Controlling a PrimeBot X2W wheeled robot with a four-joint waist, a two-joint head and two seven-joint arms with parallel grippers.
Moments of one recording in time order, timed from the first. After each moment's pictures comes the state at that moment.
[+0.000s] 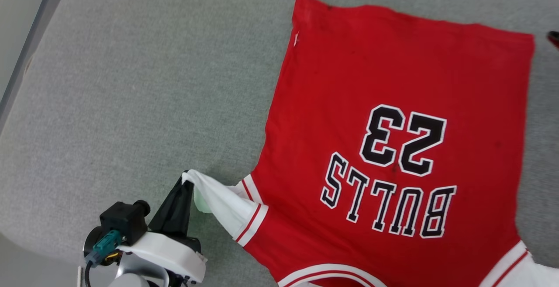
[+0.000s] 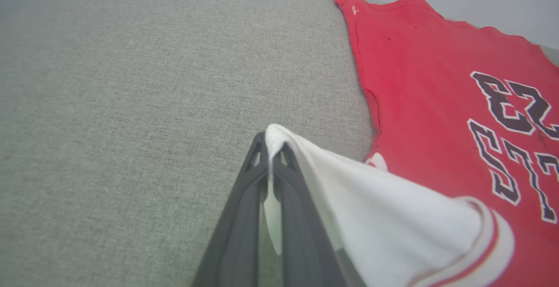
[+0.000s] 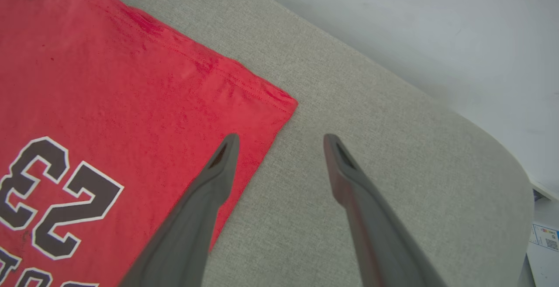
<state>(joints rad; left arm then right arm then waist) -0.13 0.47 -0.50 0.03 -0.68 0.20 -0.26 -0.84 -0.62 0.18 0.17 0.47 0.13 1.02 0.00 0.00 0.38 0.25</state>
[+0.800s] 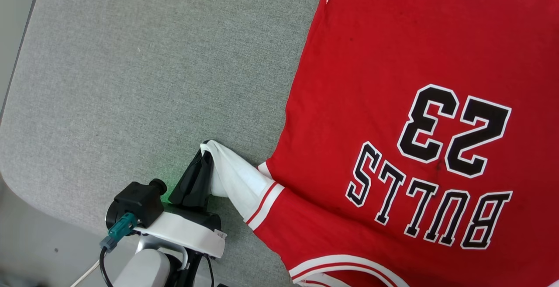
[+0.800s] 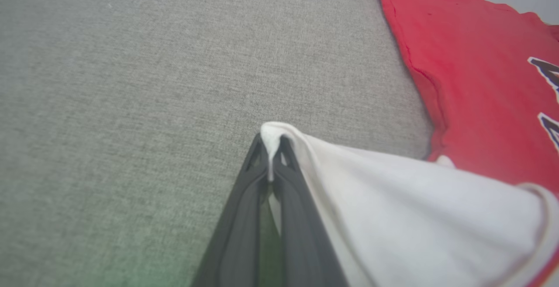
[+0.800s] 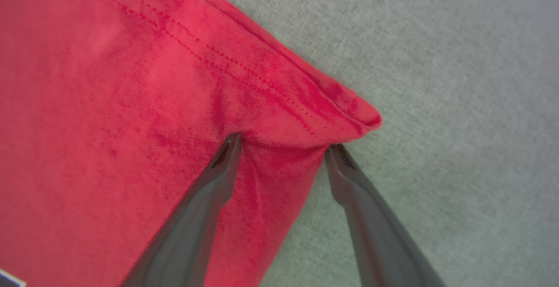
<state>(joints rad) -0.21 0.27 -0.37 0.12 -0.52 0.03 -0.26 -0.97 -0.67 0.27 0.33 0.45 0.13 1.21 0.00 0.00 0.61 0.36</state>
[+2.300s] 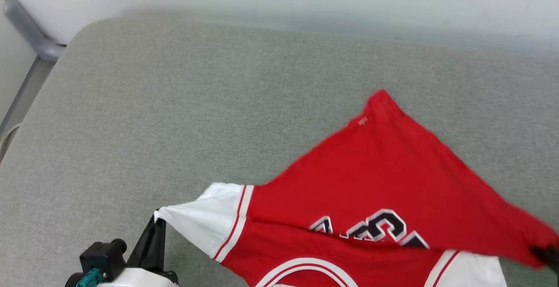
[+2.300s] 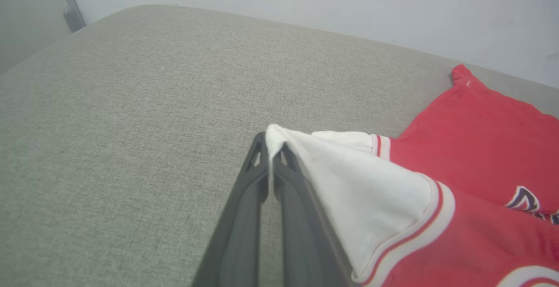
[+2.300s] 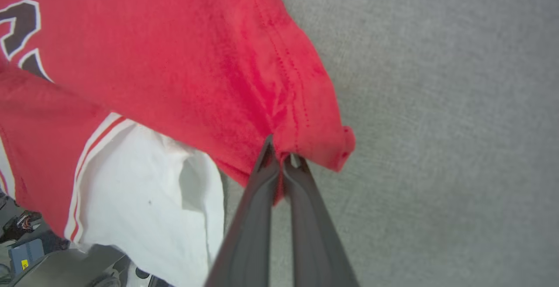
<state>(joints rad) 0.05 0.30 -0.22 0.12 -0.49 0.05 -0.25 0.02 -0.75 0.07 0.01 0.75 0.13 0.70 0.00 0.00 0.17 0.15</state>
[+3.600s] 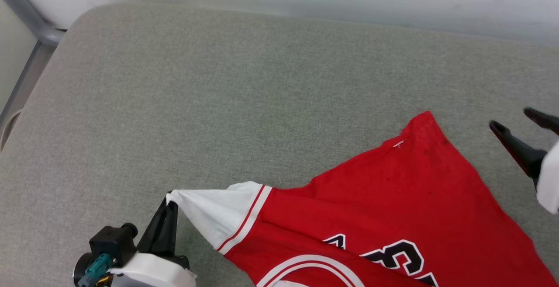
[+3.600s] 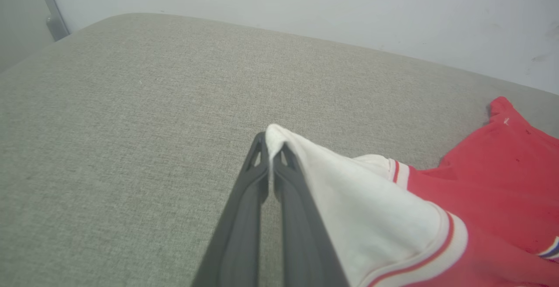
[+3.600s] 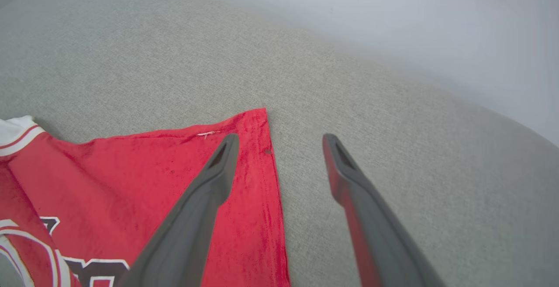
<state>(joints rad) 0.01 0.30 -0.26 0.09 -0.49 0.06 -0.25 -0.26 -0.60 0.03 -0.17 0.61 0.13 0.67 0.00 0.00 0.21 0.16</state>
